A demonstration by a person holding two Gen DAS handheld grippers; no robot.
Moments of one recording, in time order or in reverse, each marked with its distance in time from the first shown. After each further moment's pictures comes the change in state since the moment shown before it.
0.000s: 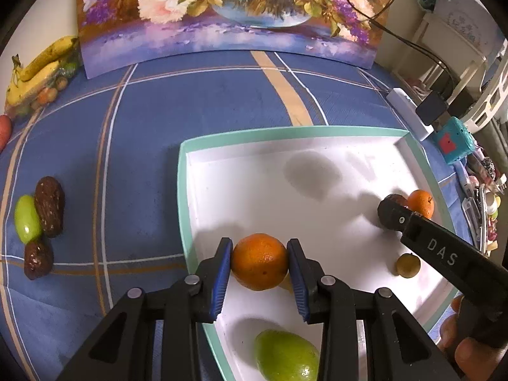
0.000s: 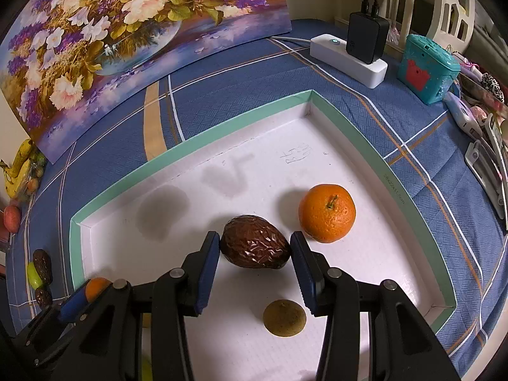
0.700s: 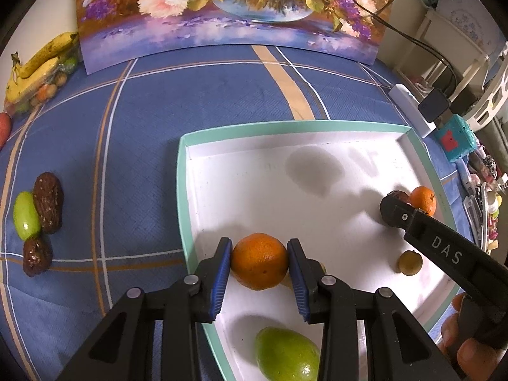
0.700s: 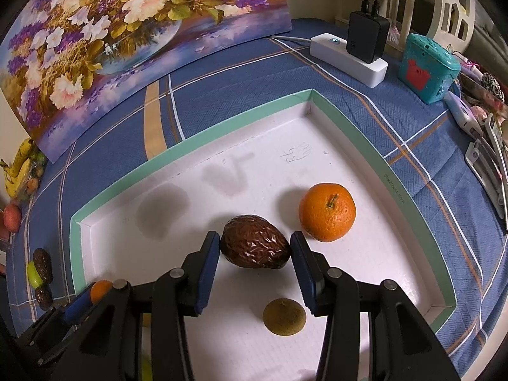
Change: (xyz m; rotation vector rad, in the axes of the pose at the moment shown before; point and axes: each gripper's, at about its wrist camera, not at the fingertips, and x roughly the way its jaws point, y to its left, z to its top) left arm 0.001 -0.001 0.000 0.001 0.019 0.006; right arm 0.002 0.000 0.001 0.000 0.000 0.002
